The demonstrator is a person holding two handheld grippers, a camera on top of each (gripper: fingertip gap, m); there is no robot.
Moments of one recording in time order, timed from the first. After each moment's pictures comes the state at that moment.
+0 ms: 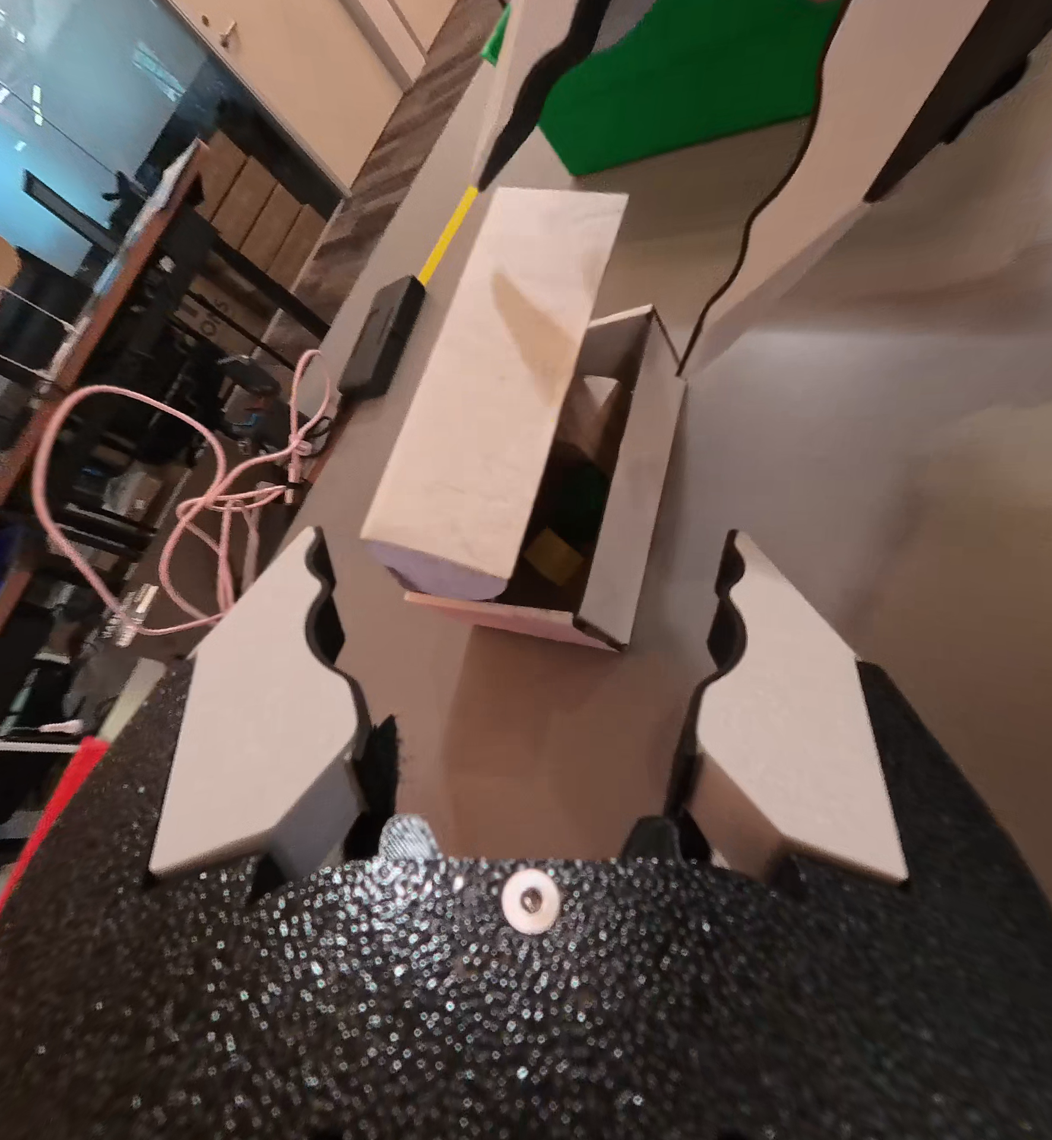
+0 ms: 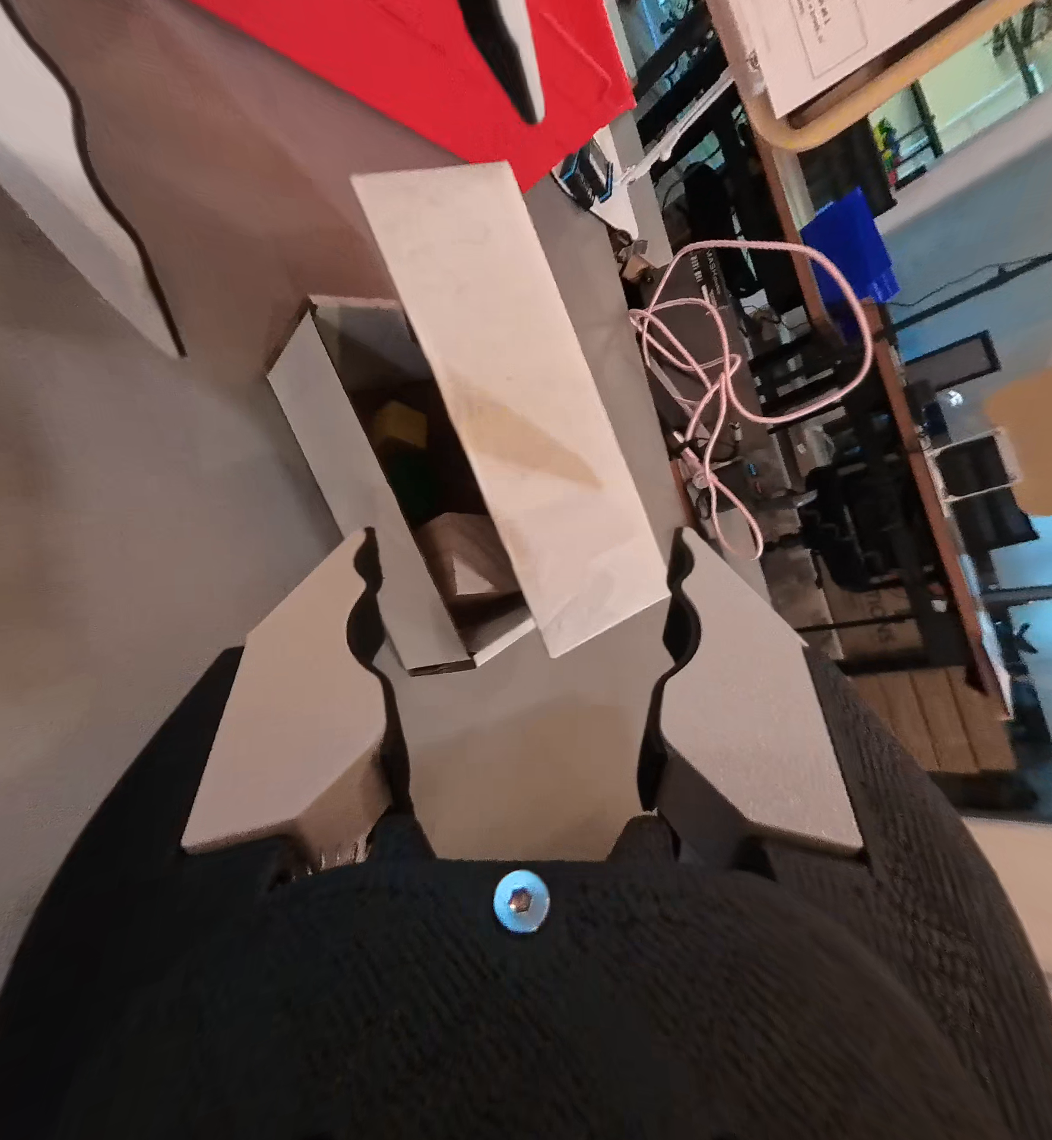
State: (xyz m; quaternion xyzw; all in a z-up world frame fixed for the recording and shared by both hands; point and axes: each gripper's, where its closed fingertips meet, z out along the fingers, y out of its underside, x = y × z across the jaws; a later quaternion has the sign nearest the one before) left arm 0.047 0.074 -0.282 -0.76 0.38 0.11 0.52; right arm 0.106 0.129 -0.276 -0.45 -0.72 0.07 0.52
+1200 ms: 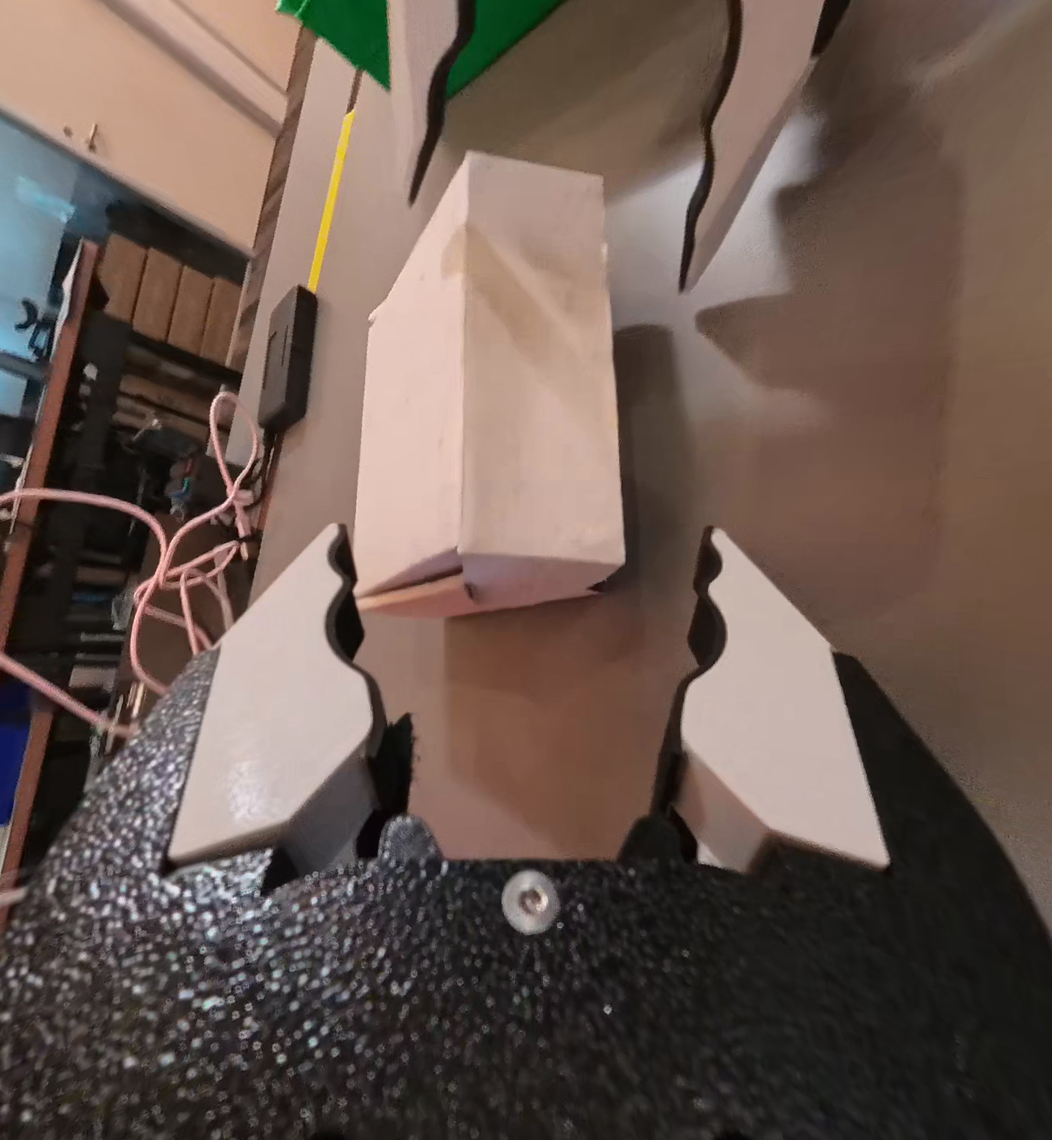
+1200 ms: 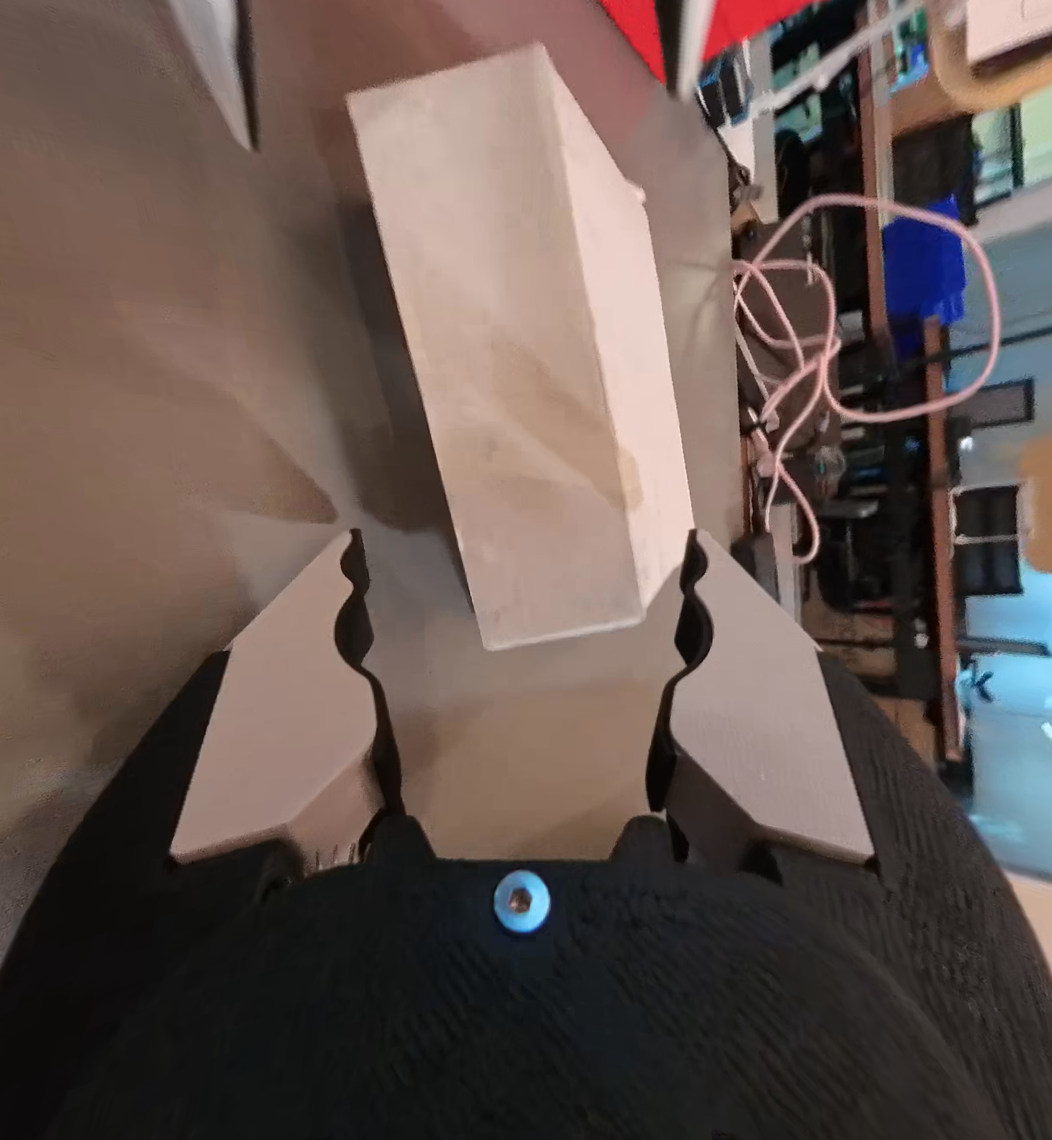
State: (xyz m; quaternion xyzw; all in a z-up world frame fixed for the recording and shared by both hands) left arm 0.043 0.071 -0.330 -0.71 0.51 0.13 0.47; right arm 0.115 0.128 -0.339 -0.40 -0.78 0.01 0.48
